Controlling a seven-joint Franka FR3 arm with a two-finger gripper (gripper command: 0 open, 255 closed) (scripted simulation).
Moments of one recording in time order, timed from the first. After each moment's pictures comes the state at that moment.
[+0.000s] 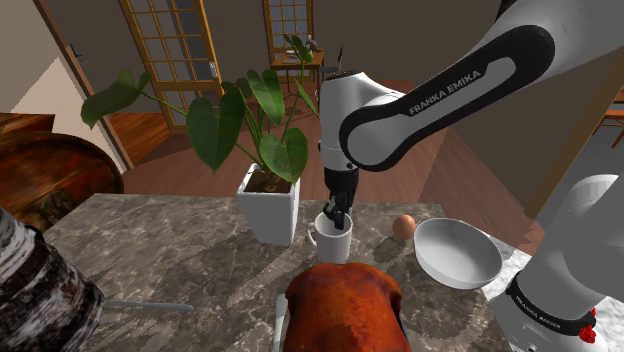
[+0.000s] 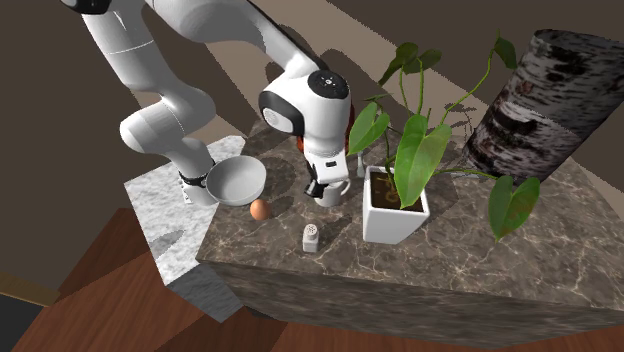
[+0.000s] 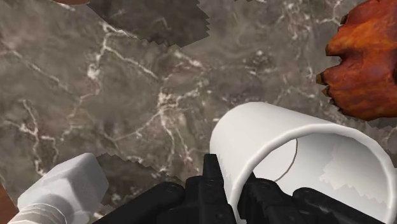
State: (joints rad) arm 0.14 -0.19 0.34 -2.43 0.17 2.20 0.05
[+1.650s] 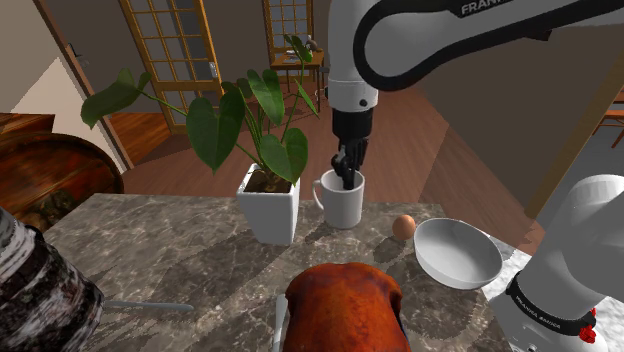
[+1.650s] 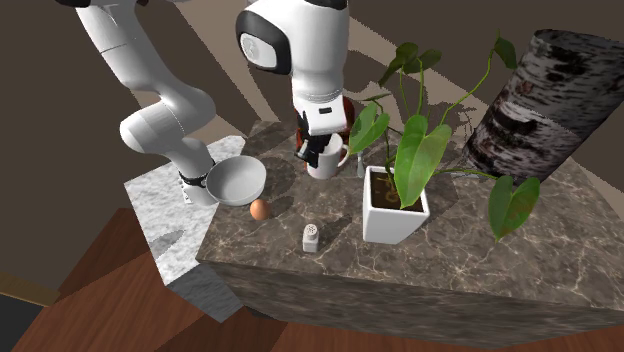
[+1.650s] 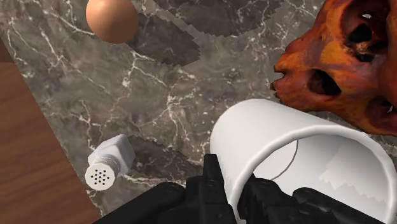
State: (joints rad) arm 0.14 -0.37 0.29 -2.27 0.18 1.86 0.04
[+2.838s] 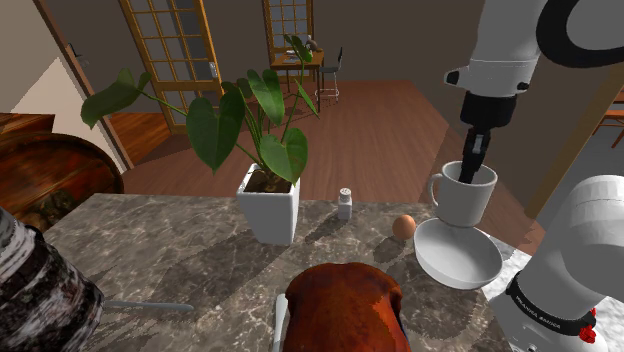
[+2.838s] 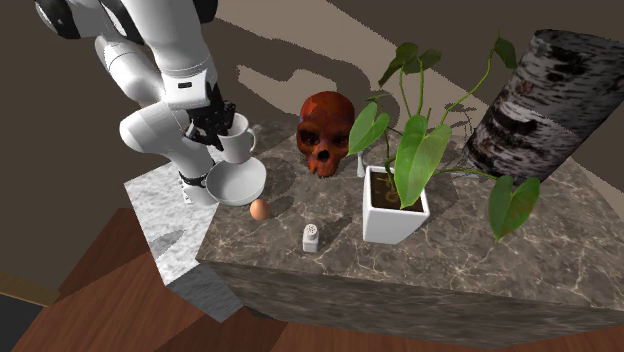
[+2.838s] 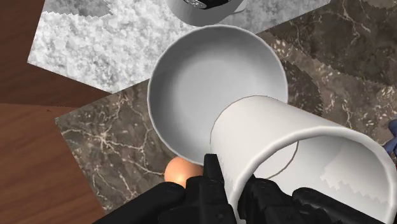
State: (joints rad) arm 0.11 -1.09 0.04 -2.67 0.10 1.52 -0.18
